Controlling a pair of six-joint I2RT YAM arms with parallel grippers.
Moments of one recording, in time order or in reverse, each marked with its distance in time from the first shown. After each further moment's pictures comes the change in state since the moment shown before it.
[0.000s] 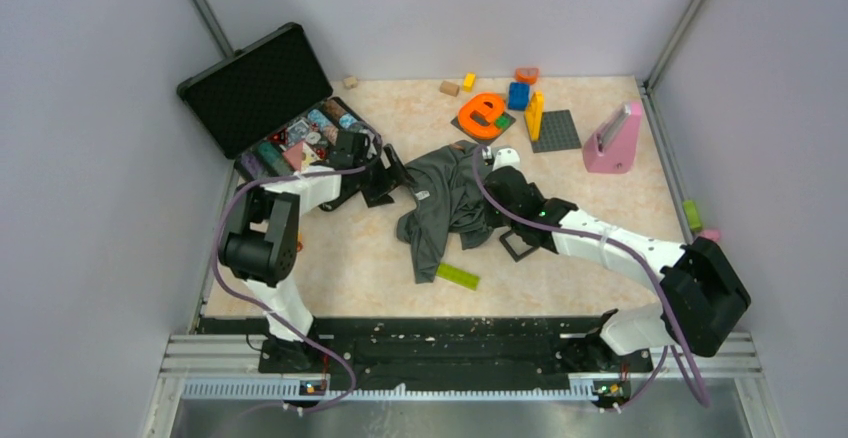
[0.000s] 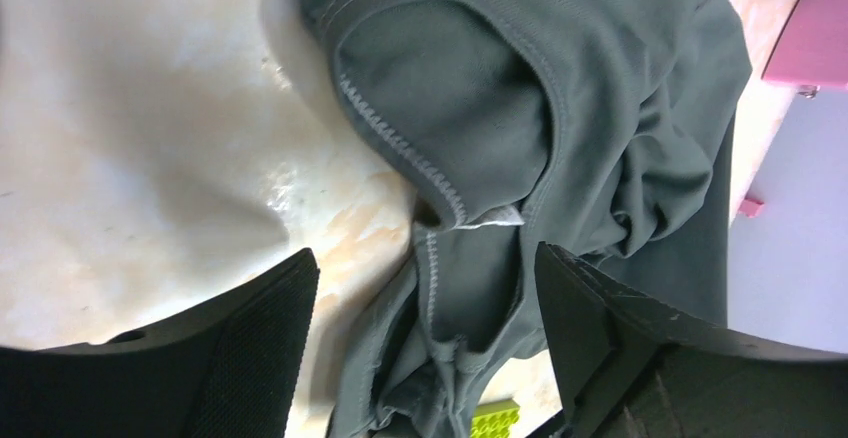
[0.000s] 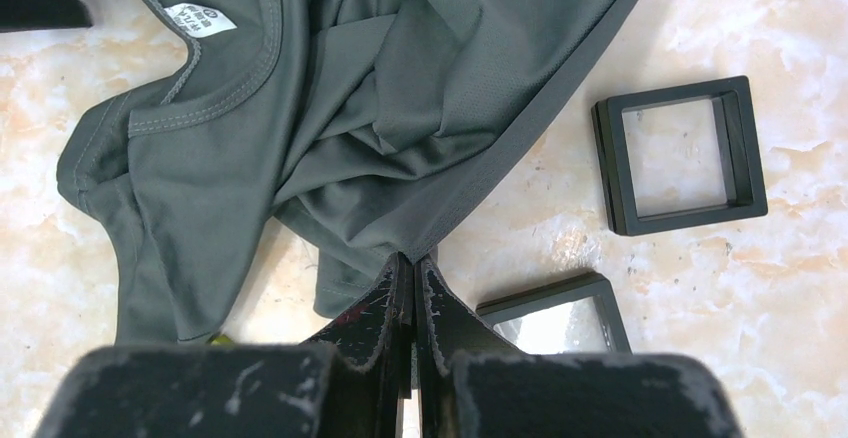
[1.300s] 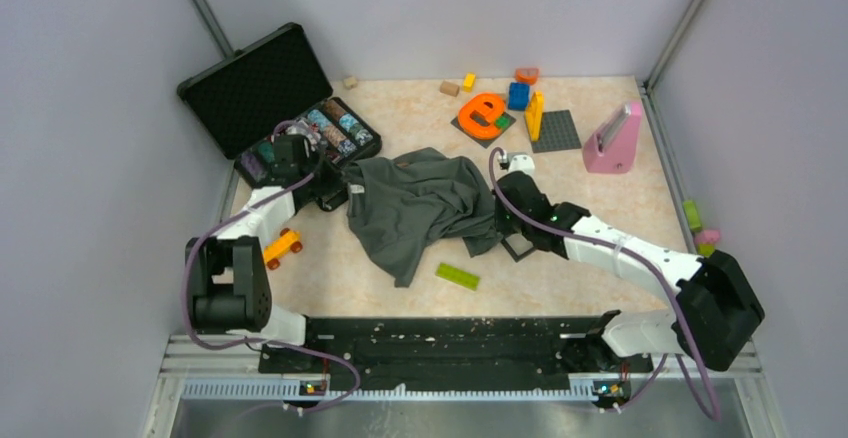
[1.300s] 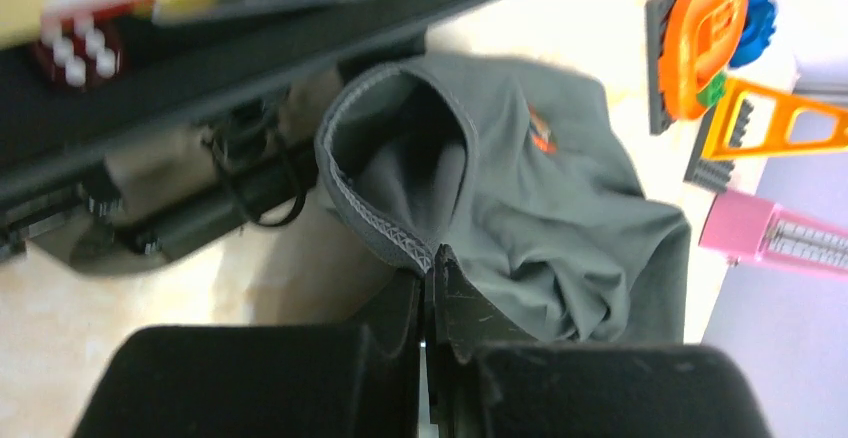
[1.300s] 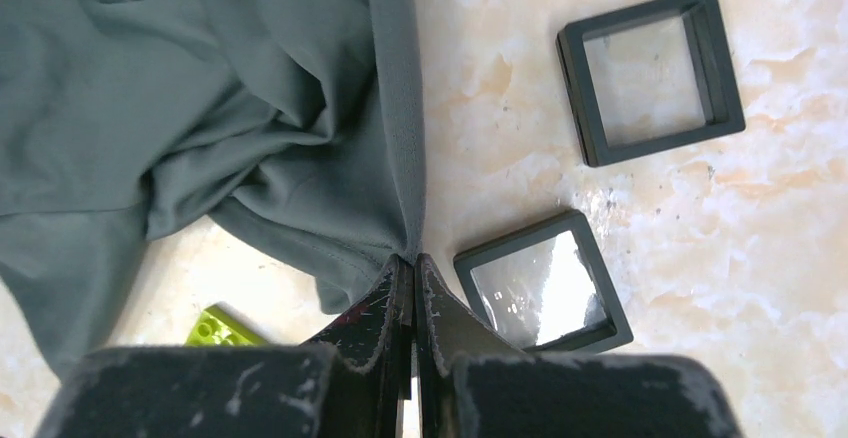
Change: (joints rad) left arm 0.258 -0.258 -0.098 0.014 -0.108 -0.018; right arm -0.024 -0.098 -0.039 -0.092 0.004 0.093
